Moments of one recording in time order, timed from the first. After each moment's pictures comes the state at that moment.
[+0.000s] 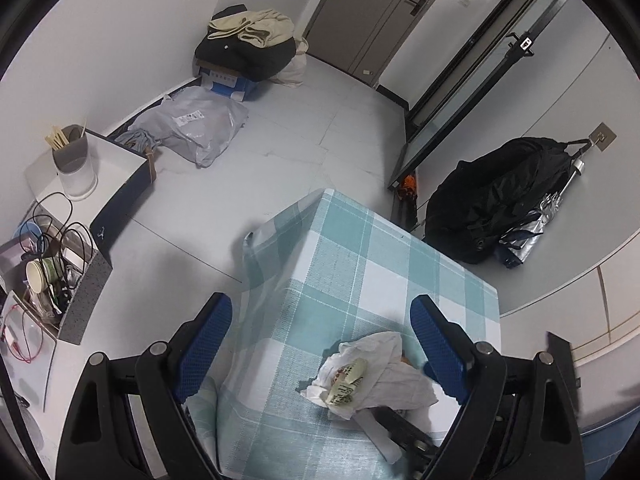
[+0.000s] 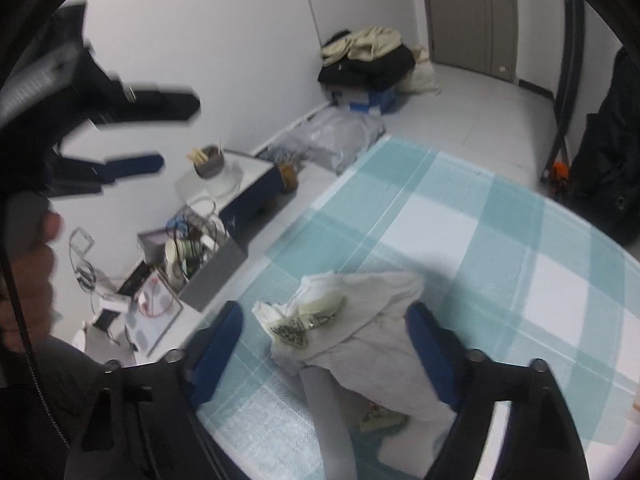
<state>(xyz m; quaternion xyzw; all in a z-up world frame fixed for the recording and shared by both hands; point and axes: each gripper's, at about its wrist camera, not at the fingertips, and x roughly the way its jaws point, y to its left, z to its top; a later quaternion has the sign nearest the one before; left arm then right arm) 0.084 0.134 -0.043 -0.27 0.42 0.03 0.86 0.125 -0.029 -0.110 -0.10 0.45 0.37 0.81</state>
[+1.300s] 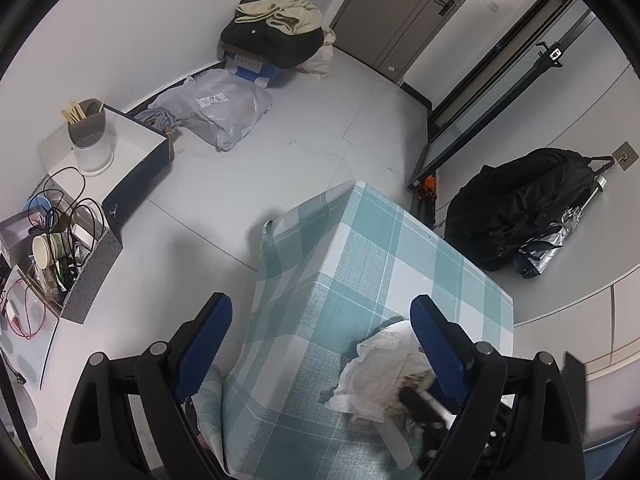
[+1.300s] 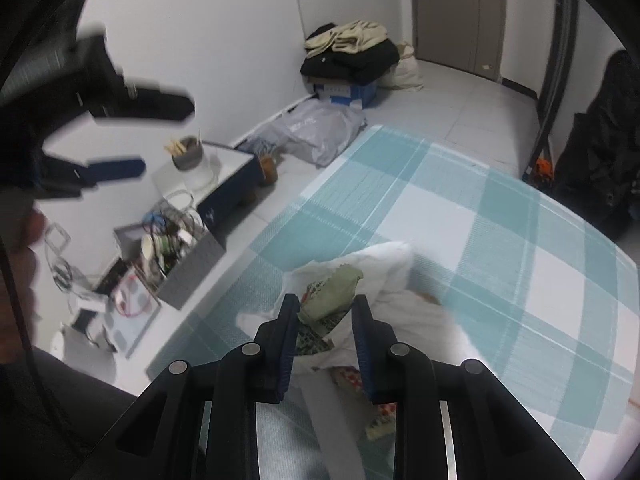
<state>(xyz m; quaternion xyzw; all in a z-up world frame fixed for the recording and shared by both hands) 0.090 0.151 -0.061 -0.29 0.44 0.06 0.85 0.121 -0.031 -0.105 -0.09 0.44 0.34 0.83</state>
